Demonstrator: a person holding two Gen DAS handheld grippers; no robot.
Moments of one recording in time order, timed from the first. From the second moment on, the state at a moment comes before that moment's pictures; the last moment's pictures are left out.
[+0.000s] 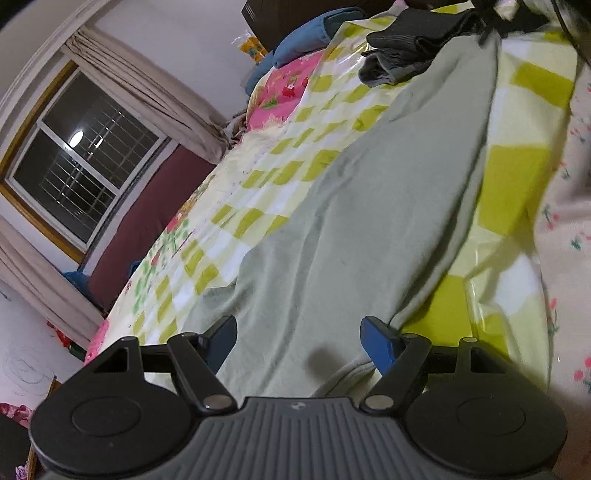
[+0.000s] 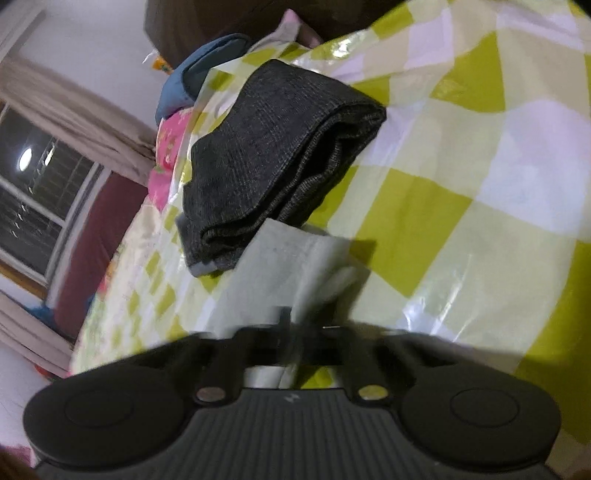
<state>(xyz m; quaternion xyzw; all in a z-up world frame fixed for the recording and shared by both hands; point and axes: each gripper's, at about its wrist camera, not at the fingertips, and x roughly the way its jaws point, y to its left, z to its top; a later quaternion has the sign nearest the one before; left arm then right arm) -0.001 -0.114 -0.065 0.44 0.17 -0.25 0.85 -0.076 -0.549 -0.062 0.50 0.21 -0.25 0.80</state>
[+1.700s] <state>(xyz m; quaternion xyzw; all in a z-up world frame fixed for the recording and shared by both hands) 0.047 0.076 -0.053 0.19 0.26 -0.15 0.94 0.154 0.099 -0.034 -0.18 0.39 0.31 0.85</state>
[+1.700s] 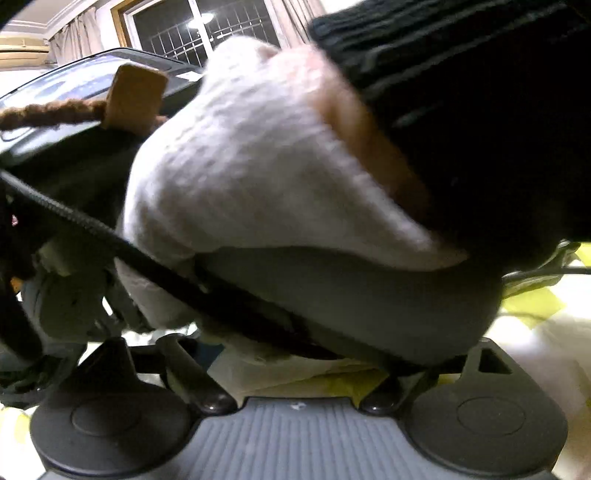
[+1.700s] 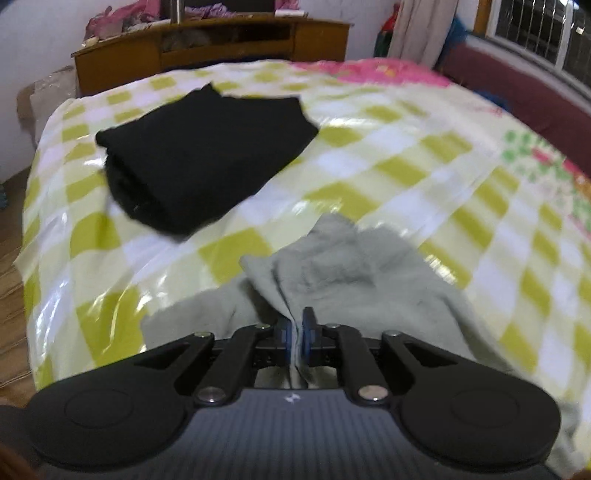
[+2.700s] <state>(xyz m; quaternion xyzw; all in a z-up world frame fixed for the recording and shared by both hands) -0.047 0.080 -0.036 0.27 0.26 -0.16 0.91 0.105 0.097 -0.033 -0.27 0.32 0.45 0.79</state>
